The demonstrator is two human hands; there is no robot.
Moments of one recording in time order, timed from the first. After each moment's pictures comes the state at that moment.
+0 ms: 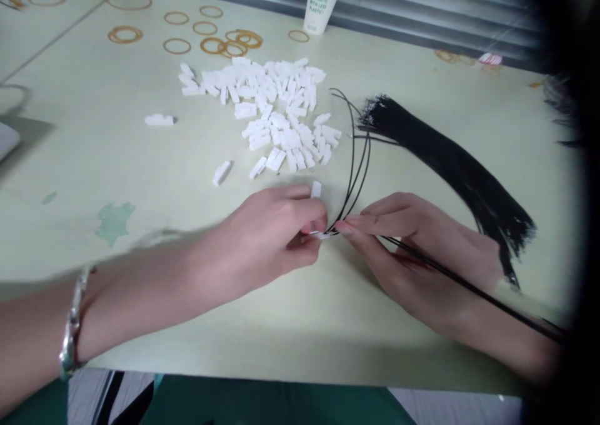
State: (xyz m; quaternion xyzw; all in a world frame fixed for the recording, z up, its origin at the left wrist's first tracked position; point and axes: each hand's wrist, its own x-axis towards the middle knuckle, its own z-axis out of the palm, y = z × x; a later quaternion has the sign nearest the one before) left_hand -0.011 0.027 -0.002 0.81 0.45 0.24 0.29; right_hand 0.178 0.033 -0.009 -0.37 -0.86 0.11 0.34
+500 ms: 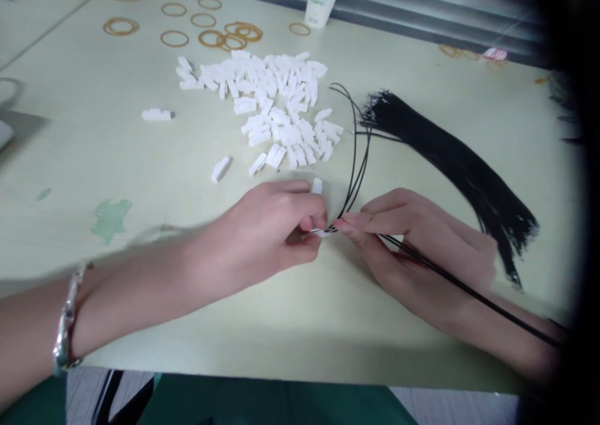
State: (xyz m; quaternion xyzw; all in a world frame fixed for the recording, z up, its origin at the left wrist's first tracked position) left_hand -0.013 0.031 -0.005 0.81 0.43 0.25 0.30; right_hand 0.177 0.033 -0.009 -0.34 -0.86 0.09 0.36
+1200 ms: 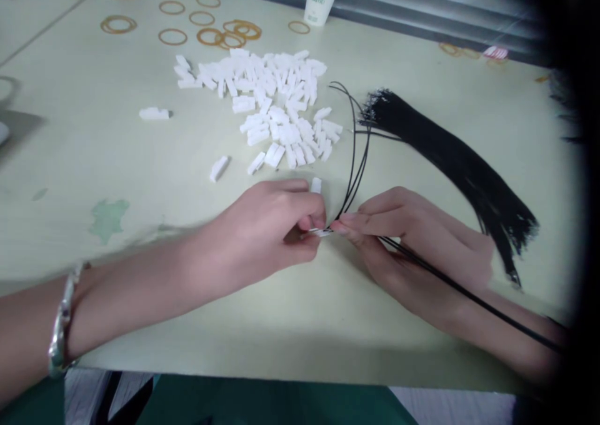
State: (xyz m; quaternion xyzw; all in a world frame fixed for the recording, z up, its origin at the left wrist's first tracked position) left_hand -0.012 0.031 -0.004 0.81 0.44 0.25 0.30; right_hand 0.177 0.036 -0.009 -0.30 -0.87 0.11 0.37
